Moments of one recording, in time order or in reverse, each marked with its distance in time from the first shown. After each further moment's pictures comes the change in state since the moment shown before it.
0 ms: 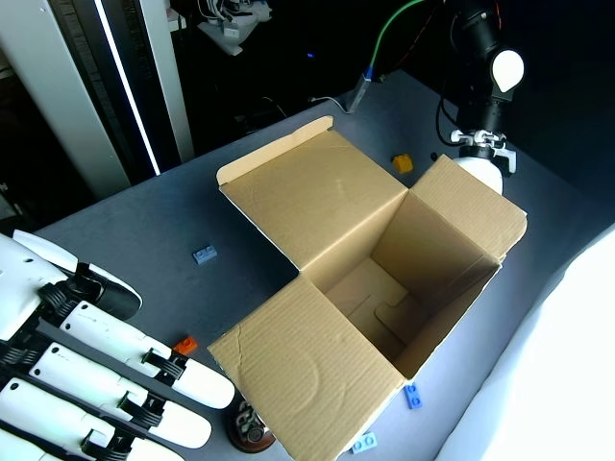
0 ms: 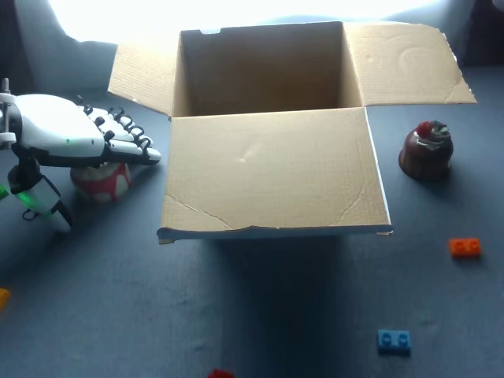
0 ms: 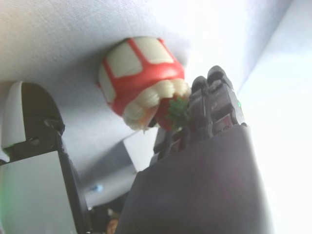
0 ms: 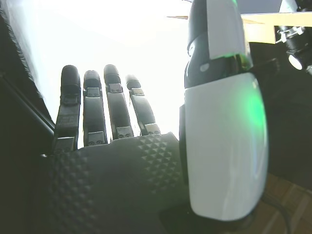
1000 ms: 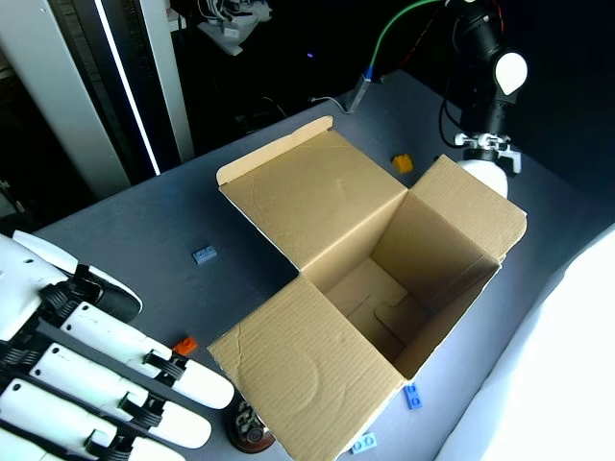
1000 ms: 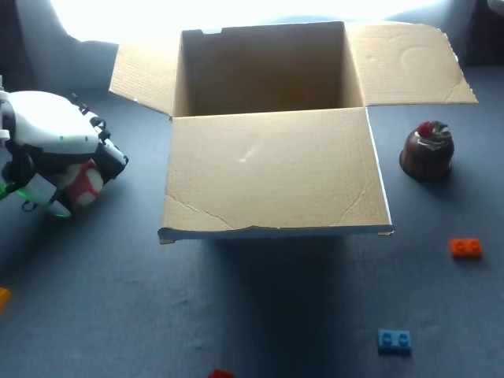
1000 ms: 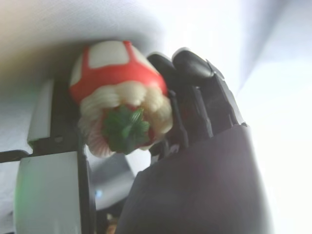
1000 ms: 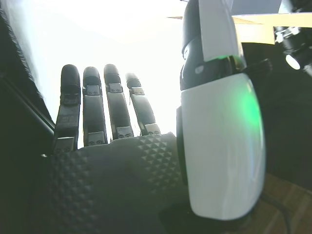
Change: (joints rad) left arm 0.000 0.020 -0.011 0.000 0.000 0.000; right arm 0.000 -0.002 -0.002 -0.006 0.002 0.000
